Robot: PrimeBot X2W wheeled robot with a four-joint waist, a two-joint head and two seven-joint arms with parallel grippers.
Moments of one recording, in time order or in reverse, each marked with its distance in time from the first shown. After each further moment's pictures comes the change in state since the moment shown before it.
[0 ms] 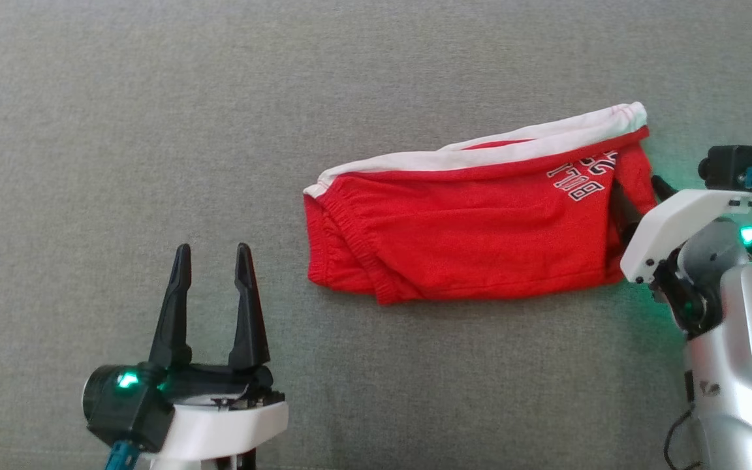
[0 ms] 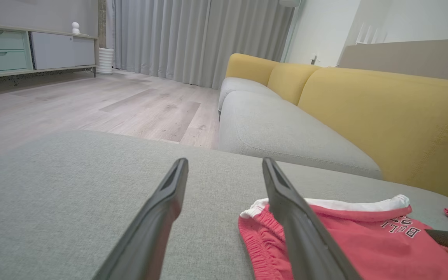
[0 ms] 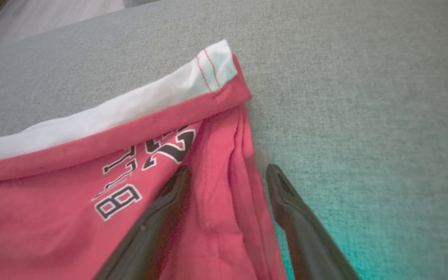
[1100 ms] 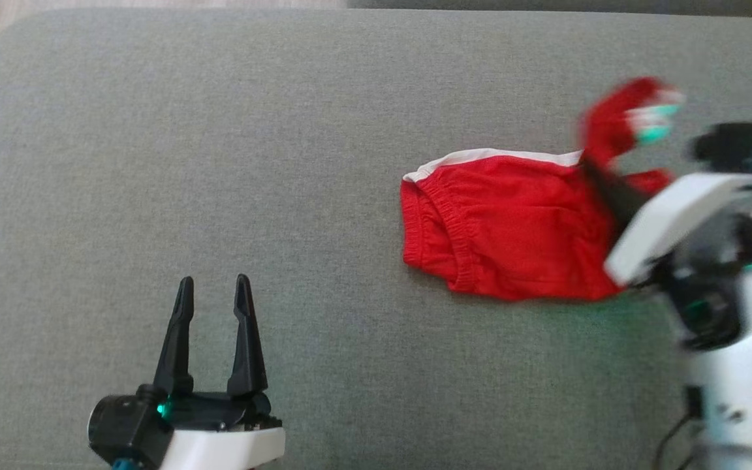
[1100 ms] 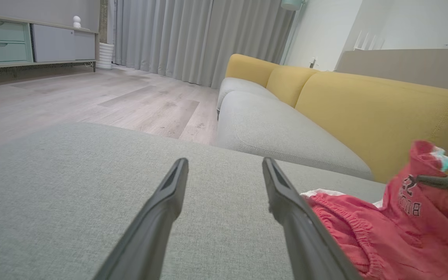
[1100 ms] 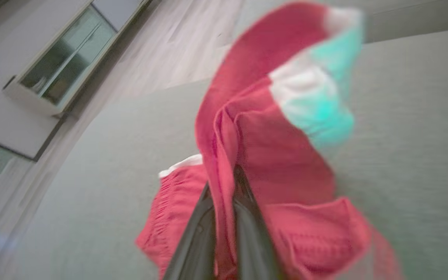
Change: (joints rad) left arm 0.063 -0.022 0.037 0.047 -0.014 -0.044 0.000; right arm 0.062 -0.030 0.087 -0.302 0.337 0.000 0.190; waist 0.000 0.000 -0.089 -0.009
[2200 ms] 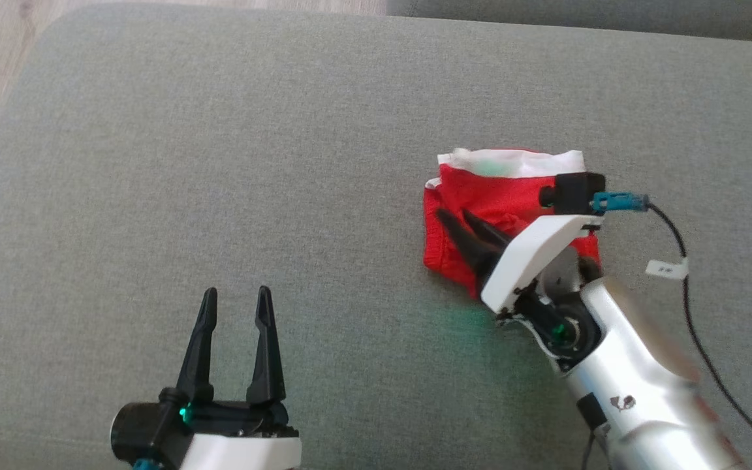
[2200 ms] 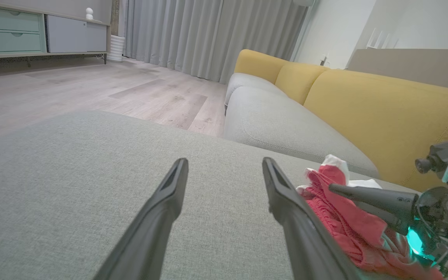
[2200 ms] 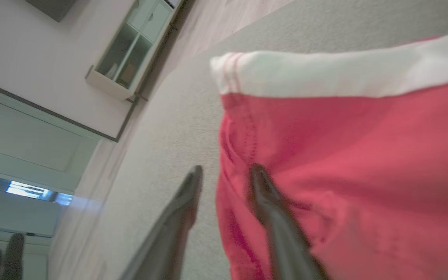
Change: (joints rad) left arm 0.000 0.000 -0.051 0.040 -0.025 0.009 0.000; right arm -0.129 0.058 0.432 0.435 0.292 0.000 -0.343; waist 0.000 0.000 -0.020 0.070
